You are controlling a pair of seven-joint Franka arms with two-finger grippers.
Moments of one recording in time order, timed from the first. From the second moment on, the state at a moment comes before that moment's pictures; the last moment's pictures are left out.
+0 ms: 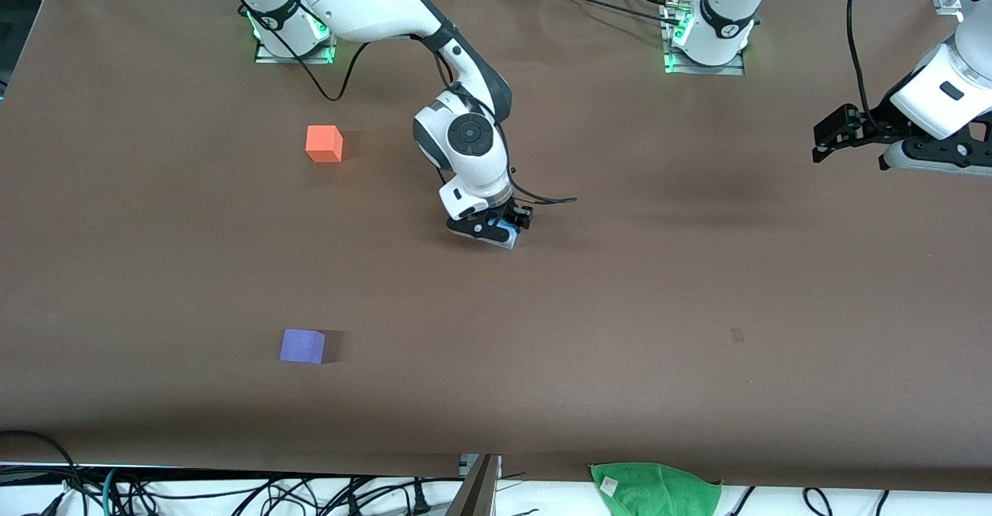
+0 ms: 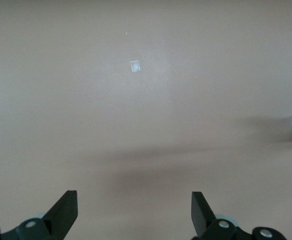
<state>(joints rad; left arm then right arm) 0.04 -0.07 -0.07 -1.77 -0.02 1.71 0.05 0.78 0.79 0.02 -1.52 0.04 2.47 1.04</state>
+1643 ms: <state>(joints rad) 0.04 -0.07 -0.08 -1.77 0.00 1.71 0.05 0.24 0.33 -0.02 -2.18 0.11 2.41 -0.02</state>
